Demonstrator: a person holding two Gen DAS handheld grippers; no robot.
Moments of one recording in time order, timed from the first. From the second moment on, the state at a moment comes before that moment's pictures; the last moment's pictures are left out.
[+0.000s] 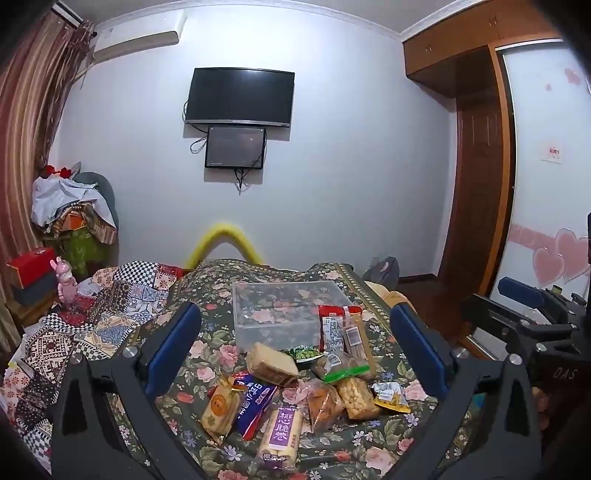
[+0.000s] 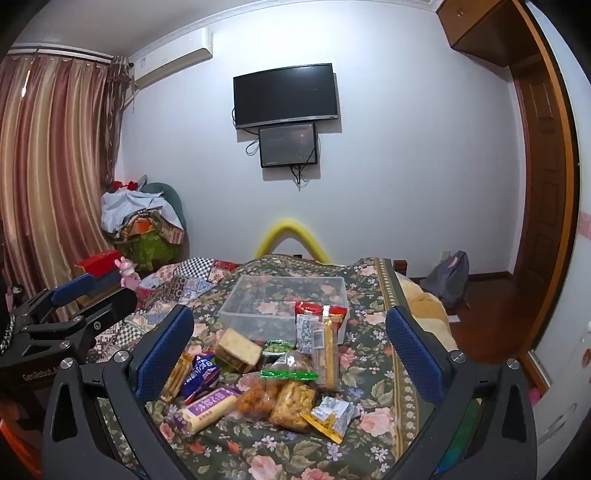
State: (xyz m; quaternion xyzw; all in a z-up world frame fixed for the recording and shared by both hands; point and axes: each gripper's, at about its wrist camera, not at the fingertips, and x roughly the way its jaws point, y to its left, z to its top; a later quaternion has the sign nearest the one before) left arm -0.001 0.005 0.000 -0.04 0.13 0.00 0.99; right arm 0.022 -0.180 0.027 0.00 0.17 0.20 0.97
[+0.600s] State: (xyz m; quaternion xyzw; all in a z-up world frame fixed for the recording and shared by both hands) left arm -0.004 0.002 0.004 -0.03 0.12 0.00 0.99; right arm 0.018 -0.183 0.029 0.00 0.15 0.19 0.97
